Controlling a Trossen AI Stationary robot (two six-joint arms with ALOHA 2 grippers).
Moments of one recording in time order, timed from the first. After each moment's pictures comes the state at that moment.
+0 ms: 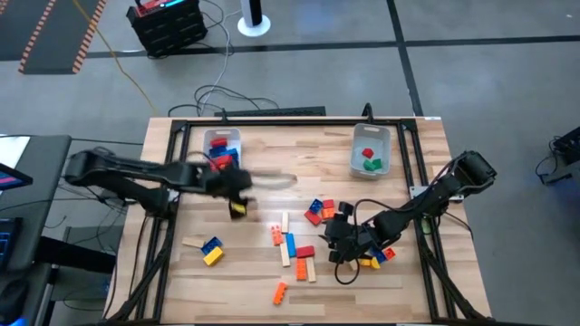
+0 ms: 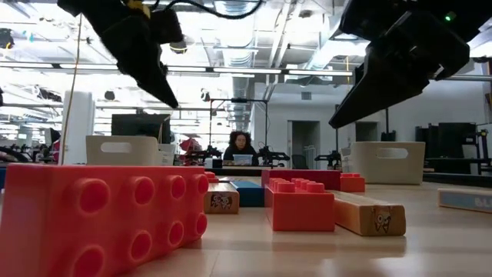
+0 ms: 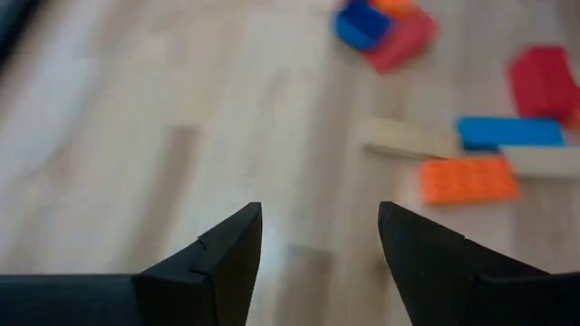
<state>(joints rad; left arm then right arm) -0.04 1.21 0.82 -0.42 -0.21 -0.13 0.50 1.58 0.84 -0.17 0.60 0.47</state>
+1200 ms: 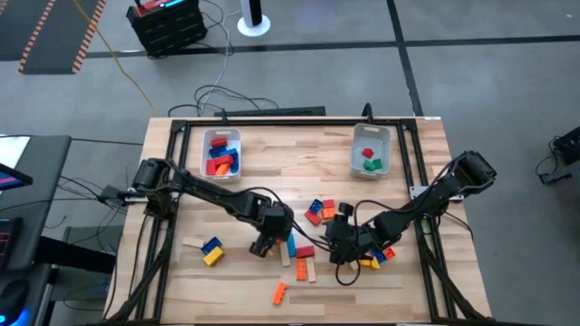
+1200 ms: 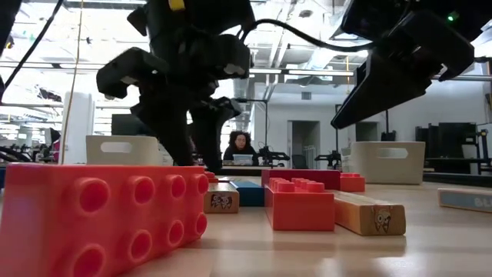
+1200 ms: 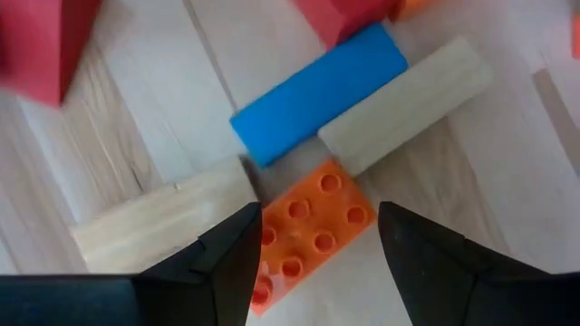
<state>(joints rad) -0.18 1.87 1.25 -0.53 0.07 0.24 0.51 1.58 0.84 -0.18 0.60 0.47</state>
